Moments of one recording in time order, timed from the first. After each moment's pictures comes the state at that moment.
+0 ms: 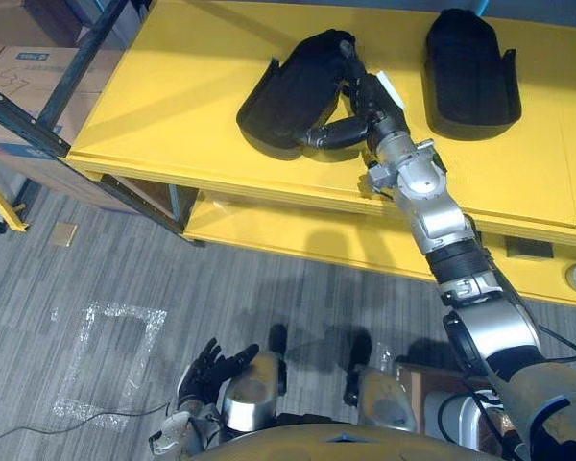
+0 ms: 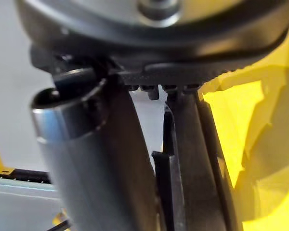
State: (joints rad) left arm 0.28 0.10 -0.01 0.67 -0.46 -0.12 -0.06; right arm -0.84 -0.31 0.18 0.46 0.09 -0.04 -0.02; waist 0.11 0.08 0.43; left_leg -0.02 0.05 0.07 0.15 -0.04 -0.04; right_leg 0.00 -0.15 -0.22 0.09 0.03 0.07
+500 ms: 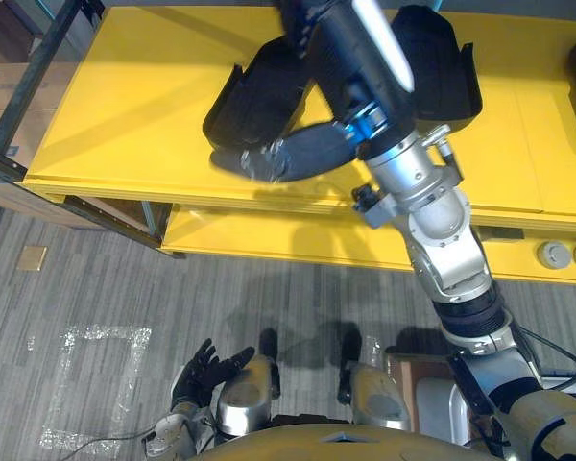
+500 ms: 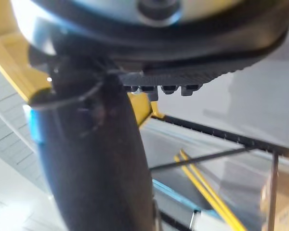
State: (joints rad) left arm 0.28 0.13 -0.01 0.69 -0.46 -0.16 -0.05; right arm -0.62 -0.30 0.31 -0.31 0.20 -0.13 0.22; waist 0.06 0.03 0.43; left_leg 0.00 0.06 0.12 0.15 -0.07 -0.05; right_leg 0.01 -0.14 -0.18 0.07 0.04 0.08
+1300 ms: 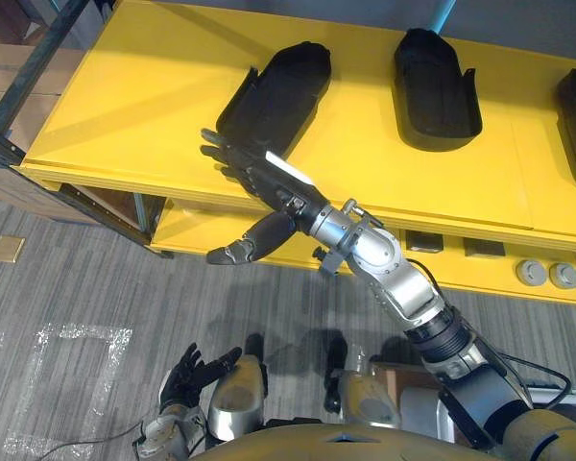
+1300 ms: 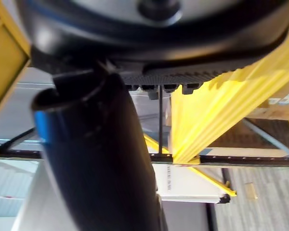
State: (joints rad) left arm 0.26 0.15 0.01 0.74 -0.46 -0.17 -0.01; right arm -0.50 -0.24 0.48 -0.04 0.20 0.05 0.31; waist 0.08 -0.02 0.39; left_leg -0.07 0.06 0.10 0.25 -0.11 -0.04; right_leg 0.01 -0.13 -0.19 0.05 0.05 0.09
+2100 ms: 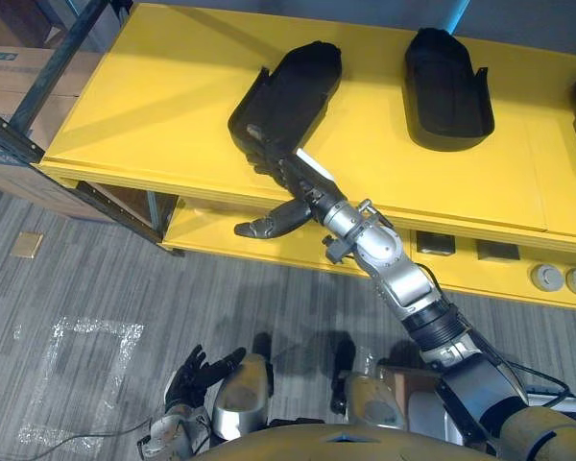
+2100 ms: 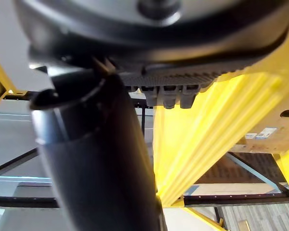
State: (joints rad) left arm 0.26 0.14 0.00 0.74 -0.46 -0.14 -0.01; right arm -0.54 -0.22 0.40 0.16 0.16 -0.04 0.18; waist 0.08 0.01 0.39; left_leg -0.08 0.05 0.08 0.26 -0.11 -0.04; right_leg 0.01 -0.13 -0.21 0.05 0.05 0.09
